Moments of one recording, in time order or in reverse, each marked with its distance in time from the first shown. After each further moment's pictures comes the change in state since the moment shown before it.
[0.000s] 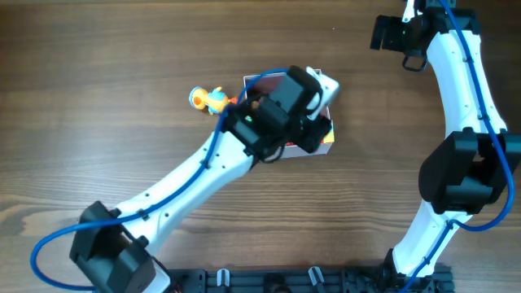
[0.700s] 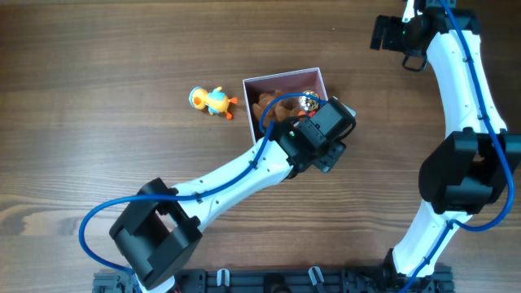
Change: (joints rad) left arm -0.129 0.178 0.001 0.018 -0.222 -0.021; right arm 0.000 0.000 0.000 0.000 0.000 0.000
